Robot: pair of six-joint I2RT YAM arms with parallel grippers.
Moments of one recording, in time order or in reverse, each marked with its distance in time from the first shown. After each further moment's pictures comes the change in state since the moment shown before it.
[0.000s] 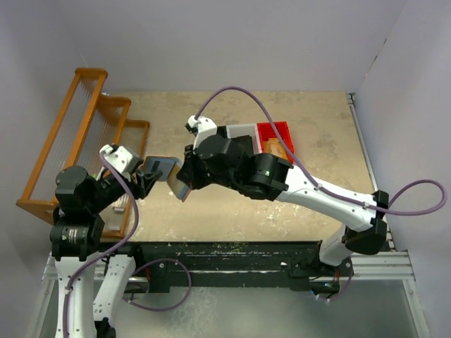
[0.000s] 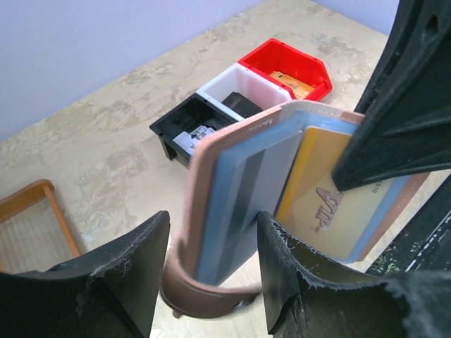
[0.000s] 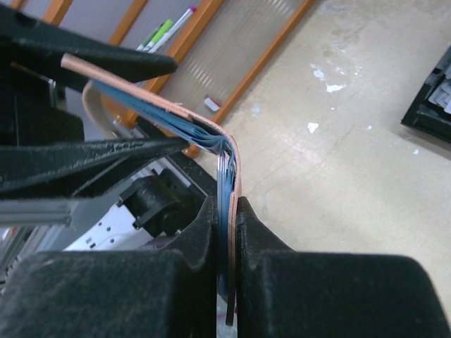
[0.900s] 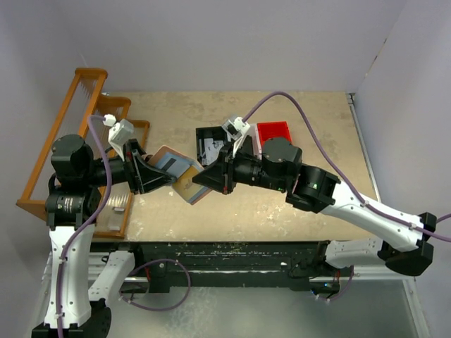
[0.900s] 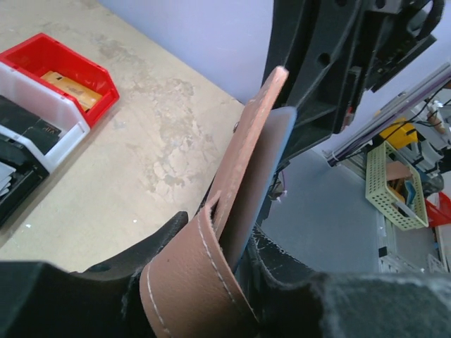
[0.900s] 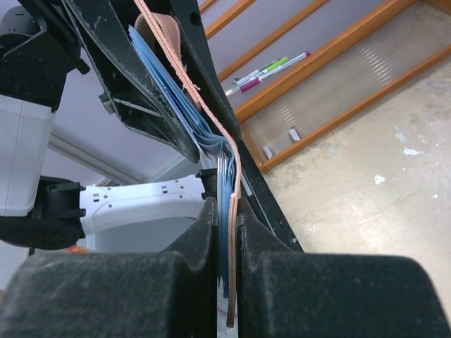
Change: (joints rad) left arm 0.000 0.243 0.201 0.003 0.566 -0.459; right arm -0.108 -0.381 -0.424 0.418 -0.395 -0.116
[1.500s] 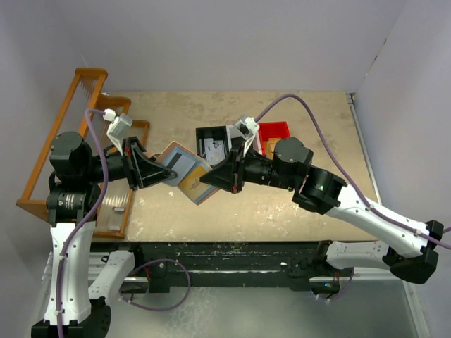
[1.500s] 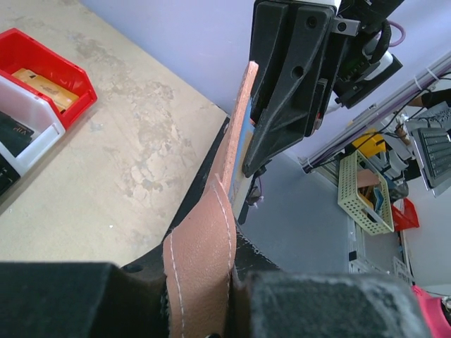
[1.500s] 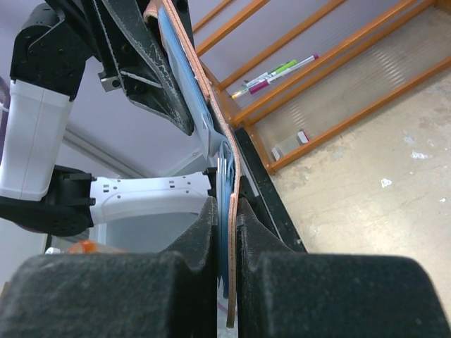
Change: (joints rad) left arm 0.000 0.017 0.002 0.111 0.043 -0.171; right arm -0.077 -0.076 -0.111 0.084 -0.116 0.024
